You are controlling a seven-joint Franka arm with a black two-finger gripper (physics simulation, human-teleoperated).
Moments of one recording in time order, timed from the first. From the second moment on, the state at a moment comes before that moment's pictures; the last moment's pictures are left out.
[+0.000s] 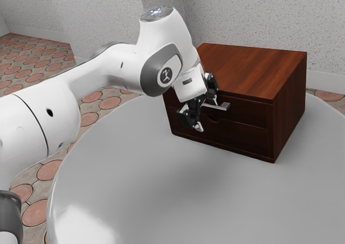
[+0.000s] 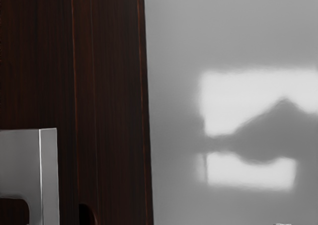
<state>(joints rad) -0.26 0.38 0.25 -1.35 -0.11 2.01 1.54</state>
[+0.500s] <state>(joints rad) -0.26 0.36 0.26 -1.35 -0.10 2.00 1.53</state>
